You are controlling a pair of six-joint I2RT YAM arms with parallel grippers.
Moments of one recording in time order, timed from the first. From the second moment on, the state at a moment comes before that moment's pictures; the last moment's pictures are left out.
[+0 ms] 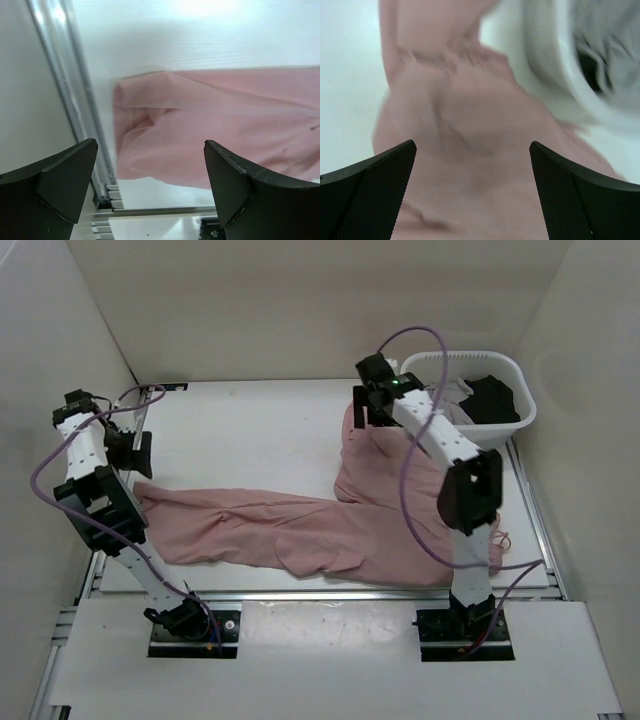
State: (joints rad) left arm 0.52 1.91 1.73 -1.11 0.16 0.56; right arm 0.47 1.94 1.89 -0.97 0.36 0.35
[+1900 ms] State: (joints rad) left arm -0.04 2.33 1.93 -0.84 -0.02 0.41; right arm 0.23 1.39 0.81 -0.61 0.30 0.72
